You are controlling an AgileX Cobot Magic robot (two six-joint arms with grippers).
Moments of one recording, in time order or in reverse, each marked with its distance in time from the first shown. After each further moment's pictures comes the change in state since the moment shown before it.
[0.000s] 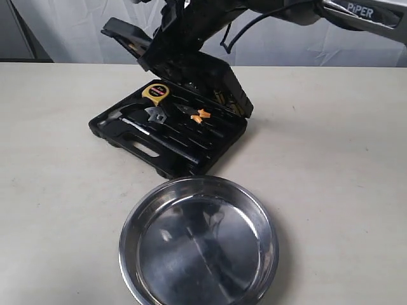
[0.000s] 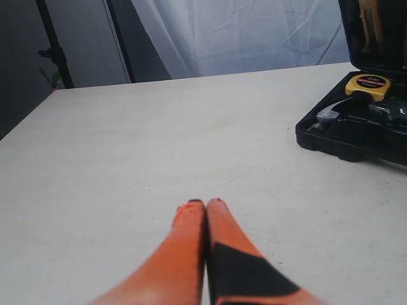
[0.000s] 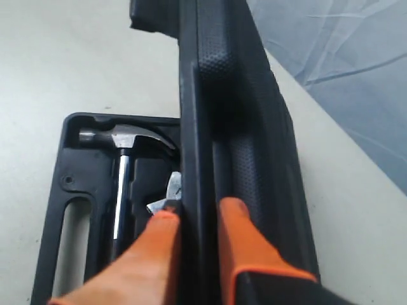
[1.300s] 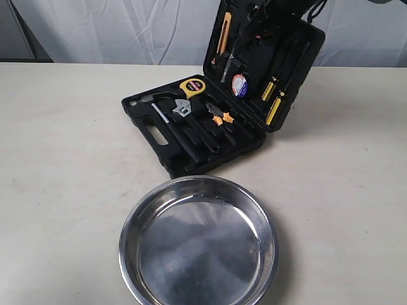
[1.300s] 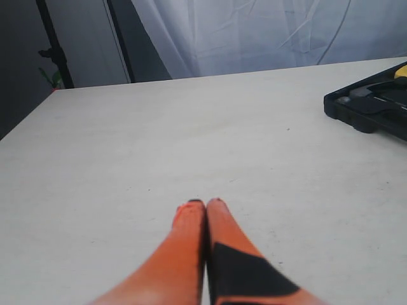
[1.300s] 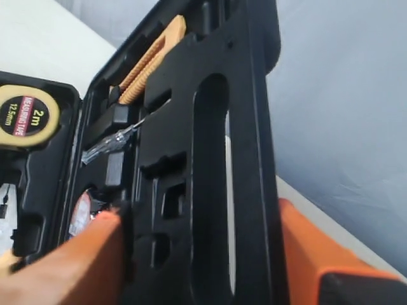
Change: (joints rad) left arm 0.000 0.000 0.000 0.000 0.000 0.000; right arm -0.279 0.018 -0.016 -0.333 0.017 0.161
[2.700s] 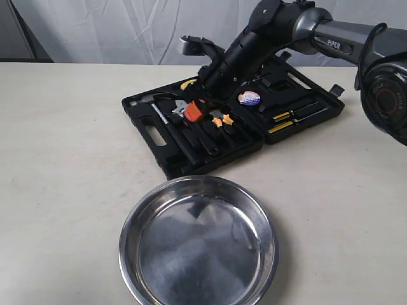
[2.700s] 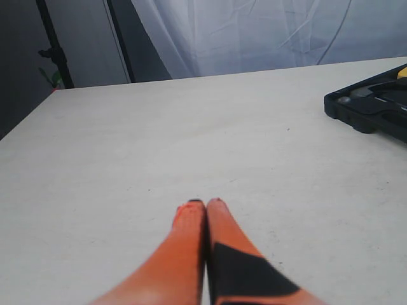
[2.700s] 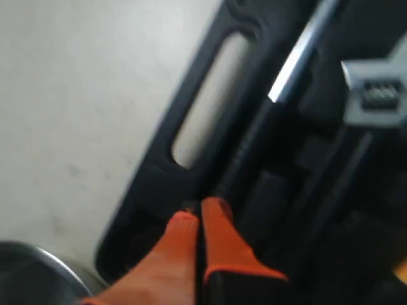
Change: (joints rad) left arm 0.000 0.000 0.000 0.000 0.000 0.000; right arm 0.056 0.307 -0.179 0.825 0.562 -0.397
